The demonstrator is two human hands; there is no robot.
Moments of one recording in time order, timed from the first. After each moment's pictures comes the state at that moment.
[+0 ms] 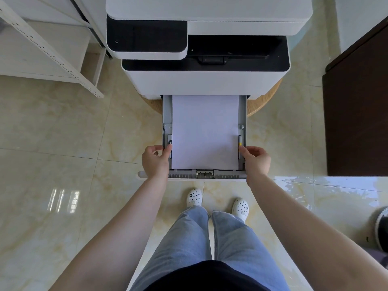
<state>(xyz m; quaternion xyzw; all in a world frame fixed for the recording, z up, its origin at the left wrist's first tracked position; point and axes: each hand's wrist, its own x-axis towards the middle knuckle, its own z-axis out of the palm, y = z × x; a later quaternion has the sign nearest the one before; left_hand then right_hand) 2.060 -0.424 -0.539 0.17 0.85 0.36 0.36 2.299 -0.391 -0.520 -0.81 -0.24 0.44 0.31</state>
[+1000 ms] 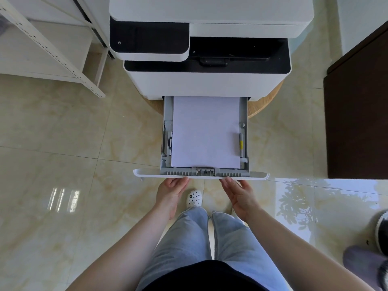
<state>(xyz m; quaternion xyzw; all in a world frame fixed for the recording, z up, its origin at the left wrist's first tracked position) 2.094 -0.499 -0.545 -0.02 0.61 0.47 0.63 2.298 -0.469 -0.542 -0.57 -0.01 0.72 0.40</state>
